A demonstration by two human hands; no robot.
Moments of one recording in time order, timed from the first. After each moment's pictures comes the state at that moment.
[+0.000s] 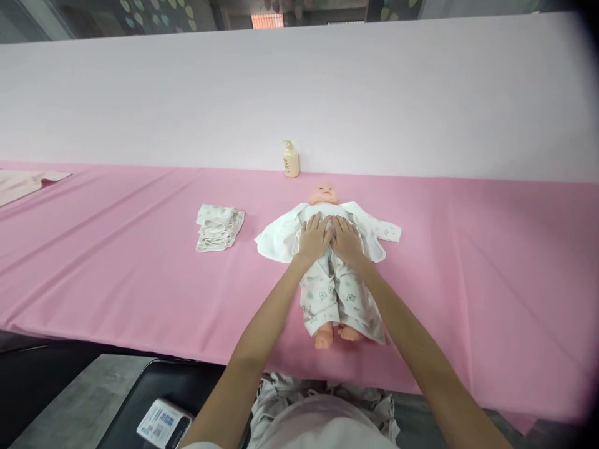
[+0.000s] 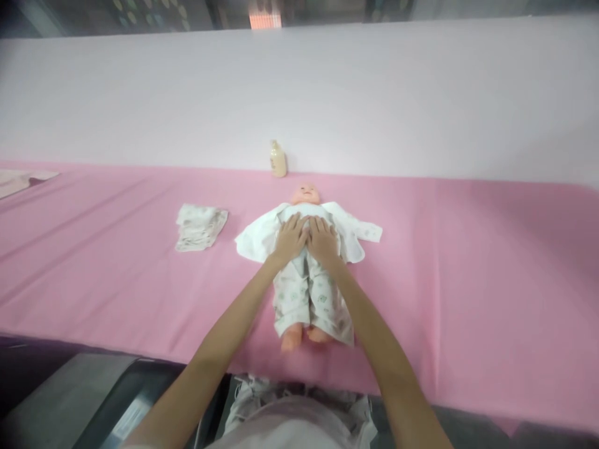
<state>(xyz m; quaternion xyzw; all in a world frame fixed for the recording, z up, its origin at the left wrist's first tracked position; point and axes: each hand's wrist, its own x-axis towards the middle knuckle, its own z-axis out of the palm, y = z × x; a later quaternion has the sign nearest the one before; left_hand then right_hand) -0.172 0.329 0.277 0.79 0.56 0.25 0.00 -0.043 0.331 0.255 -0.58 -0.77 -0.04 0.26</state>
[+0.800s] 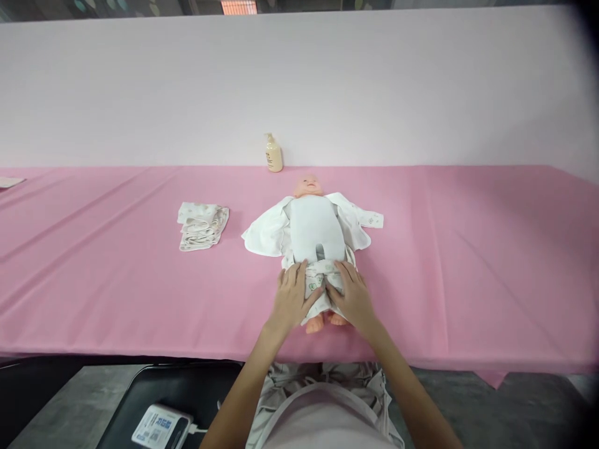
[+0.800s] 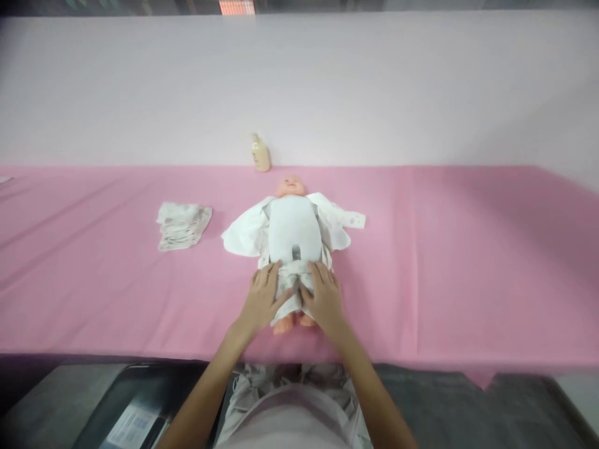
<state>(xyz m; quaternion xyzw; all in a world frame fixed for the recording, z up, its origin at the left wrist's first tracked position) -0.208 0.169 0.251 0.82 0.52 0.23 0.05 -0.028 0.157 0.234 -0.59 -0.73 0.03 0.34</state>
